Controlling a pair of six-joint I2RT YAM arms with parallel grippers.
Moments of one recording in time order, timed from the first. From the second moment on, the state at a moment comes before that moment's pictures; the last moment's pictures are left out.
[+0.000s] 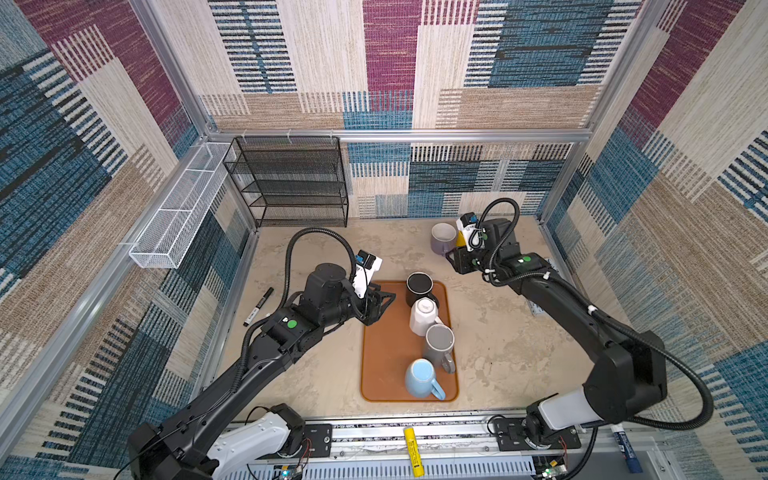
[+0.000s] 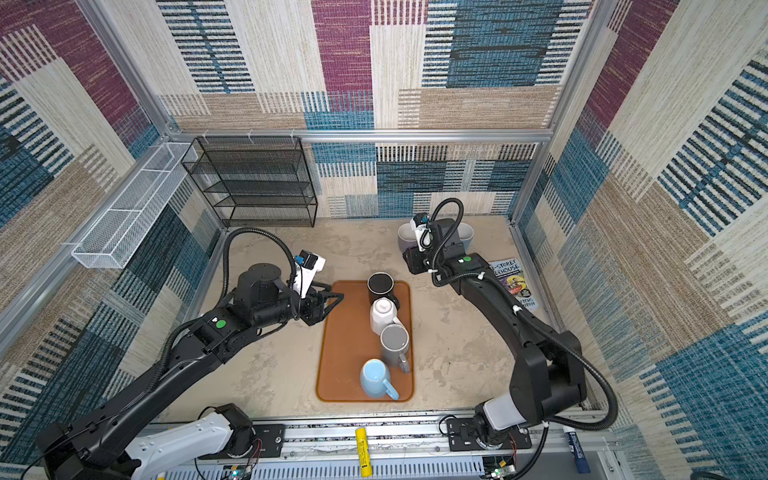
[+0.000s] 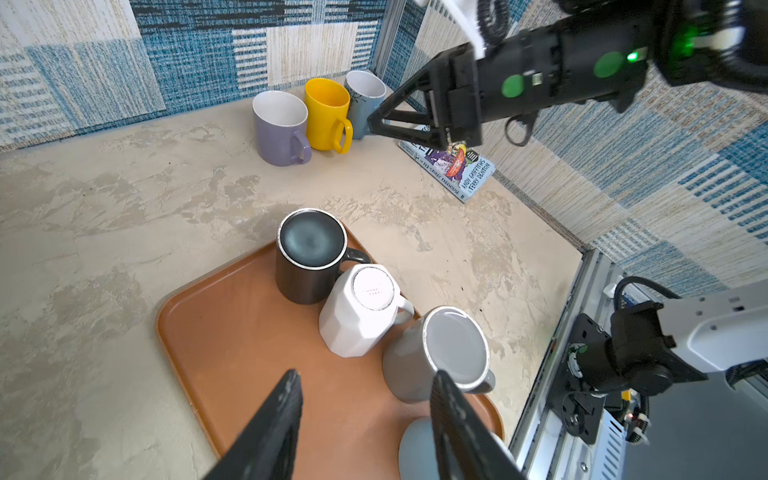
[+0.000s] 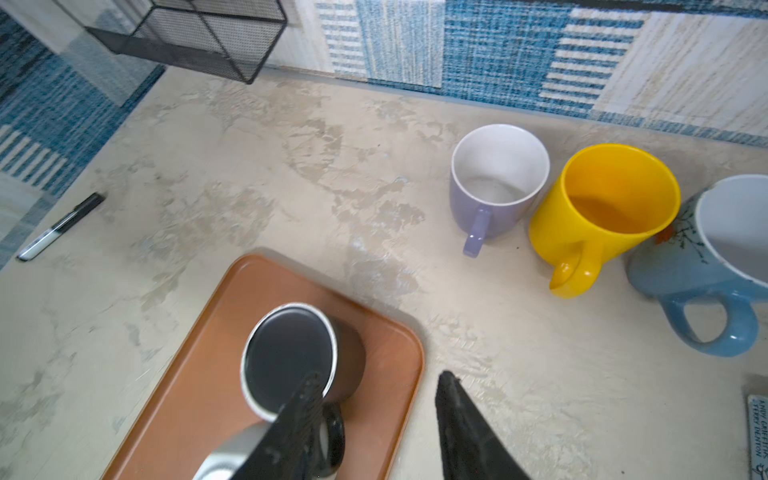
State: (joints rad) left arm -0.63 1.05 0.98 -0.40 0.27 -0.17; right arm 0.34 1.42 1.20 -0.42 -0.20 0.09
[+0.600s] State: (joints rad) left arm -0.63 1.16 1.02 -0.35 0.29 -0.17; right arm 0.48 1.04 0.93 -0.45 -0.56 0.09
